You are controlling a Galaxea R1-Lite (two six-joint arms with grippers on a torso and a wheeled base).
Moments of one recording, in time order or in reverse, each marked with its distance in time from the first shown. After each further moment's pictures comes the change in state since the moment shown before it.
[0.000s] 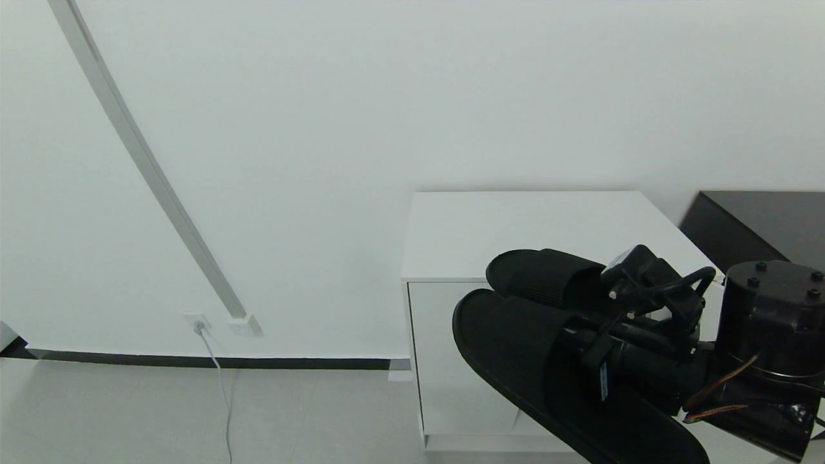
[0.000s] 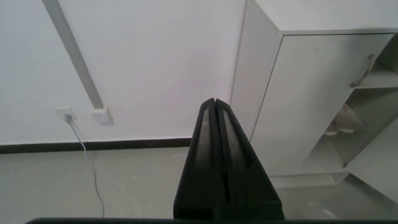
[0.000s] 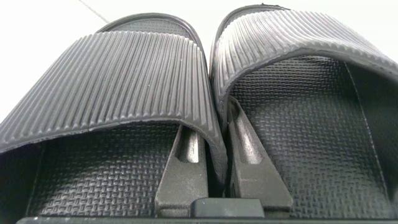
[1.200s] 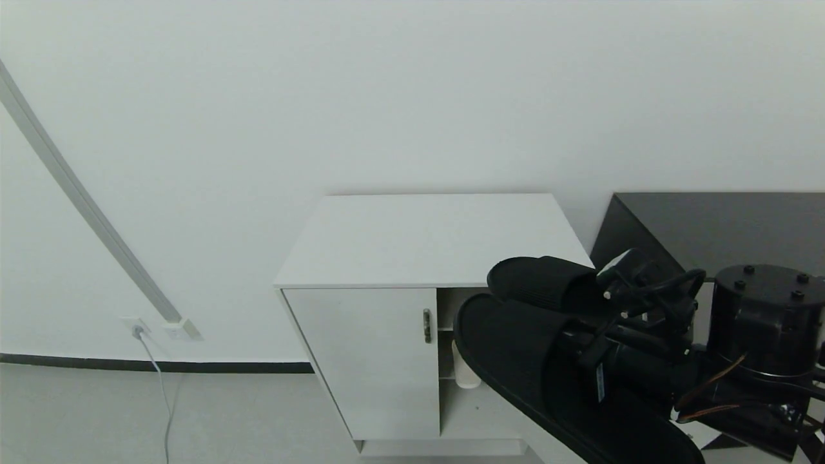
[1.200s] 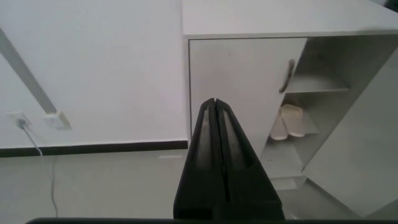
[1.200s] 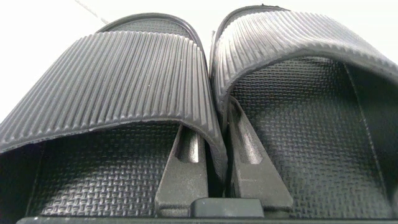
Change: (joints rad) left arm 0.000 0.000 0.000 -0.001 0.000 0.000; right arm -0.005 0.017 0.001 0.001 0.000 0.032
